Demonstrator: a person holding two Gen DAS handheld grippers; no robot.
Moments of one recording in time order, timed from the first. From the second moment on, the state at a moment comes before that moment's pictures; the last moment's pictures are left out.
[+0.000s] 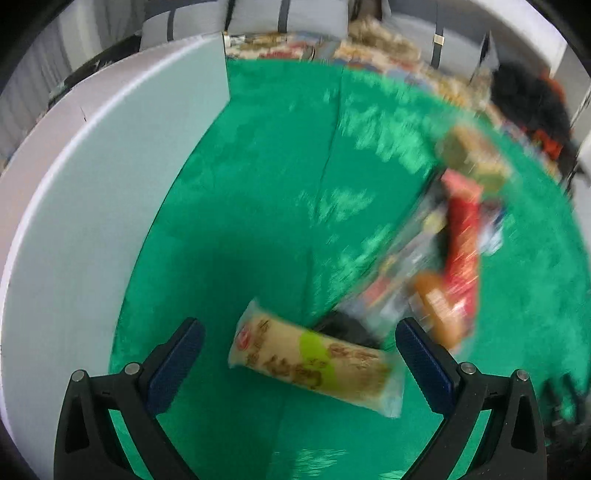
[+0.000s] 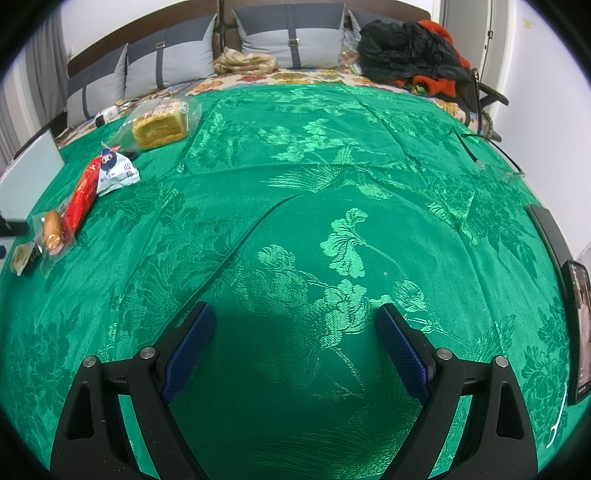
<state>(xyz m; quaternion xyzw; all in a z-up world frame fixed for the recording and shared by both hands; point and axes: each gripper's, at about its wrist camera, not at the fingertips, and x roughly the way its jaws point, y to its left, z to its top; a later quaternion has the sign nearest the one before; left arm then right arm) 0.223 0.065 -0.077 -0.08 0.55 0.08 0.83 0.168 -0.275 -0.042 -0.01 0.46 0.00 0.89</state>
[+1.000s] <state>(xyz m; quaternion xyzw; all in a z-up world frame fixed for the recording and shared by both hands) 0.158 0.080 -0.096 -0.06 0.54 0.07 0.84 0.169 -0.274 -0.042 -0.01 0.46 0.00 0.89</state>
